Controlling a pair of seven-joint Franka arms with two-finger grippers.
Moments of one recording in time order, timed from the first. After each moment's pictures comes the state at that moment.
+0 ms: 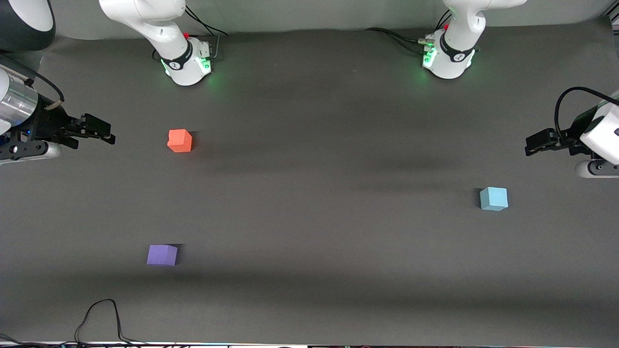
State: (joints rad) left arm -0.01 0.09 -0.01 -1.56 0.01 1.56 -0.01; right arm 0.01 -0.04 0.00 -1.72 0.07 1.61 -0.04
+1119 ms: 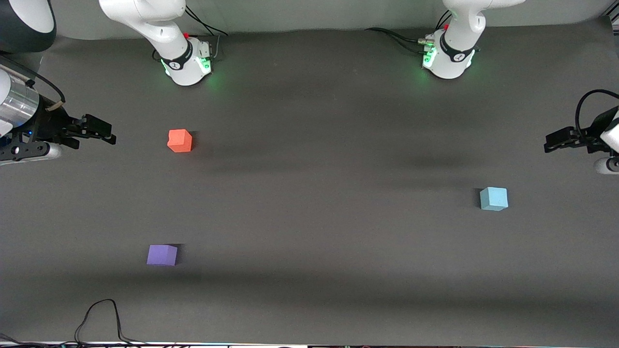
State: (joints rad) left arm 0.08 0.03 0.03 -1.72 0.03 1.65 0.15; right arm 0.02 -0.04 0.00 -1.72 0.07 1.61 -0.04
